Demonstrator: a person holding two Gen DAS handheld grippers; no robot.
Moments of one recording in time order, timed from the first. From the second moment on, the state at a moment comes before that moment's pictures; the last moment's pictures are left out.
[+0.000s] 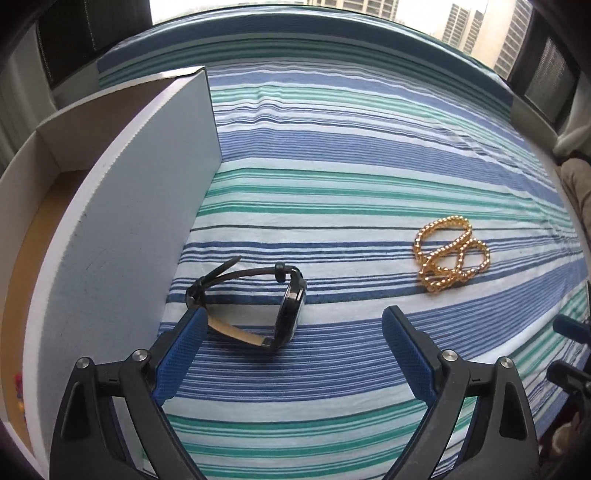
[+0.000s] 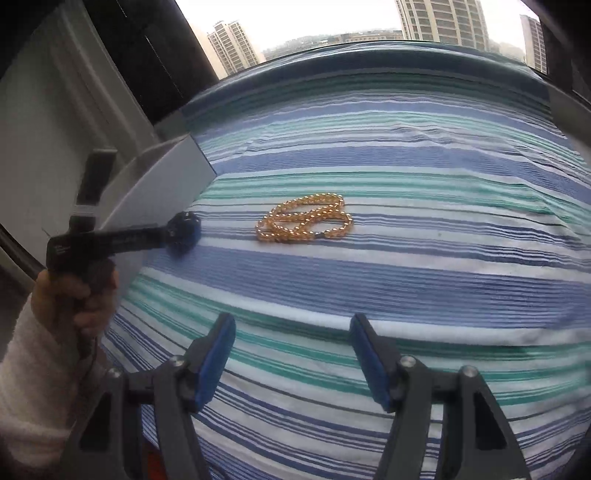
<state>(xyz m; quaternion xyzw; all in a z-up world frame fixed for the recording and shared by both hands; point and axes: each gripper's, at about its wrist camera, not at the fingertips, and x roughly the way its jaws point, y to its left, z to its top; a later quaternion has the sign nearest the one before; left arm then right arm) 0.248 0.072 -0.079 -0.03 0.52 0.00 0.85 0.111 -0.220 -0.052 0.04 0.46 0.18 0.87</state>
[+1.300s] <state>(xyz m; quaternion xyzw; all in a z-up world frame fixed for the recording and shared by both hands) 0.185 0.111 0.013 -0.18 0.48 -0.04 0.86 0.192 -0.170 0.026 0.05 0.43 0.28 0.85</state>
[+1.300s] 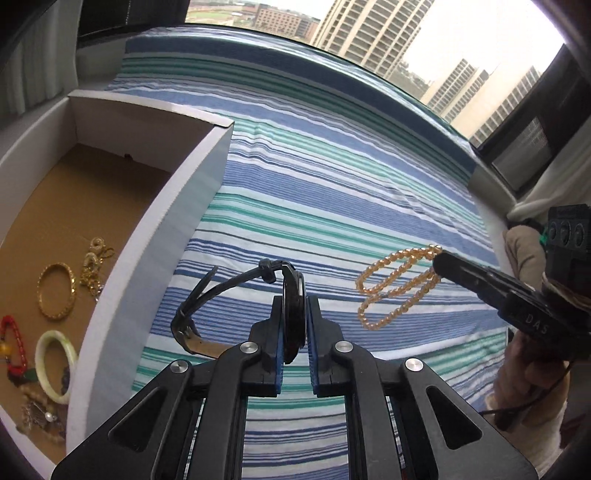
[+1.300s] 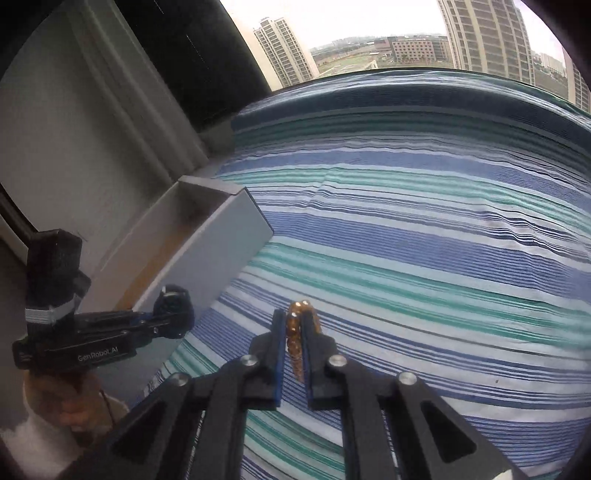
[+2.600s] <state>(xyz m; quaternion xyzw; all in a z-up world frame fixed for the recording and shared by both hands) 0.159 0.380 -0.048 -0.26 0.51 0.20 0.80 0.240 0.231 0.012 -0.16 0.47 0.40 0.77</state>
